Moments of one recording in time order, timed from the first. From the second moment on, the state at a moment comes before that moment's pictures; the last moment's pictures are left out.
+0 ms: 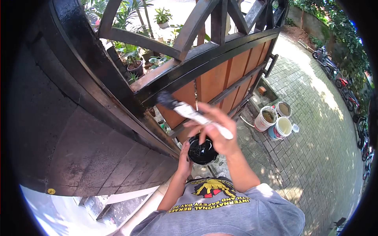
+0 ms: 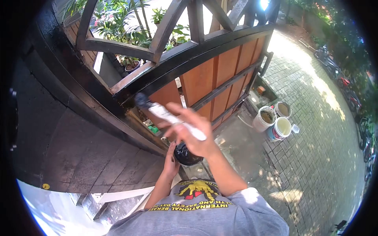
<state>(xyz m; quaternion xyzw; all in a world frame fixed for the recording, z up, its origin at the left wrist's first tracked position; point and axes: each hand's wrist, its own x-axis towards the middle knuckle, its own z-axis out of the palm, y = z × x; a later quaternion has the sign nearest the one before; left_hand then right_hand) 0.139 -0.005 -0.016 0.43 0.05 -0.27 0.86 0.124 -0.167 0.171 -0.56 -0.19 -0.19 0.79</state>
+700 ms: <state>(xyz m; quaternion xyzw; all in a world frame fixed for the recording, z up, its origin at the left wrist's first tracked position) 0.125 0.010 -0.012 0.47 0.10 -0.16 0.86 0.164 -0.166 0.122 -0.66 -0.33 -0.41 0.54</state>
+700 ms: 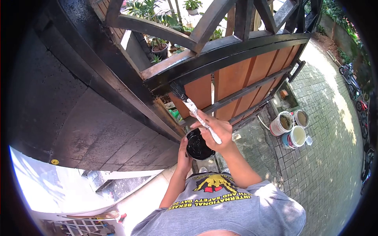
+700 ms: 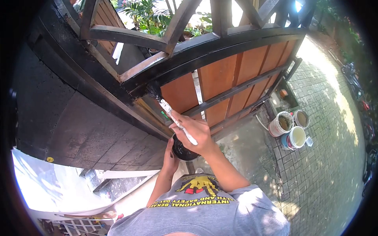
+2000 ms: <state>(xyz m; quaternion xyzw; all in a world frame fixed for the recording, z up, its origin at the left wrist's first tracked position) 0.107 0.032 -0.016 0.49 0.08 -0.20 0.84 0.137 -0.159 0.138 -0.46 -0.03 -0.21 0.86</state>
